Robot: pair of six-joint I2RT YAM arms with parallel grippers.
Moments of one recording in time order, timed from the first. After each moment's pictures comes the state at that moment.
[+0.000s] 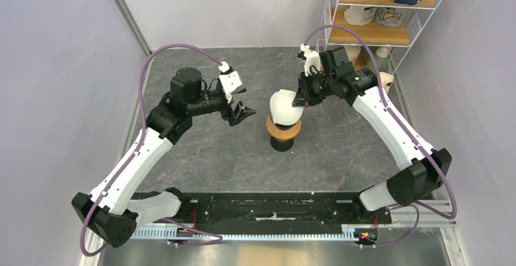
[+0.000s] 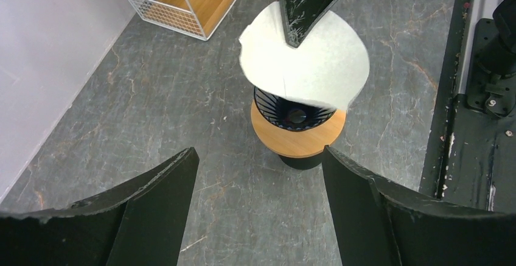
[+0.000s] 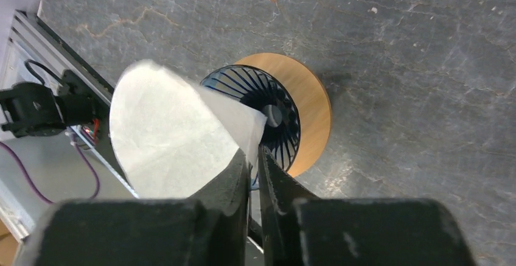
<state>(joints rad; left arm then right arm) -0.53 1.10 1.20 -0.42 0.58 0.36 0.43 1.46 1.52 -0.88 -0.41 0.14</state>
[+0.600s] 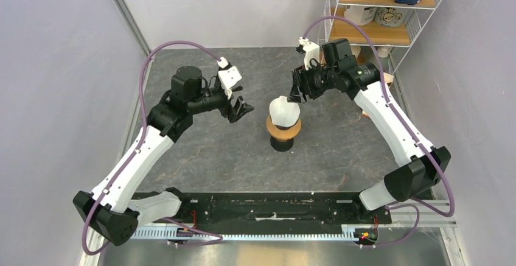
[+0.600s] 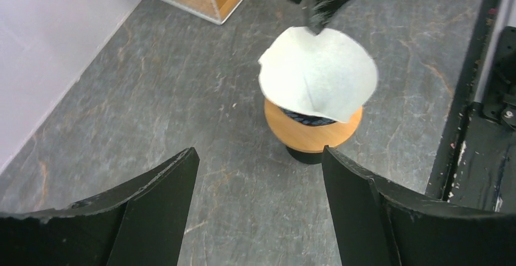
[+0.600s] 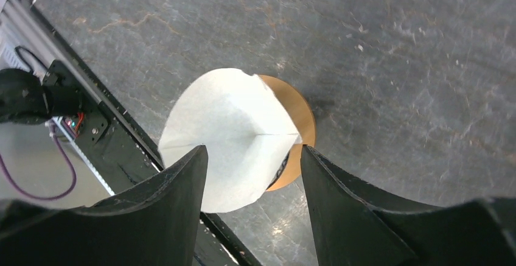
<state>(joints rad) -0.52 1.11 1.20 -0.43 0.52 0.33 0.42 1.50 1.60 -0.88 -0.43 0.03</state>
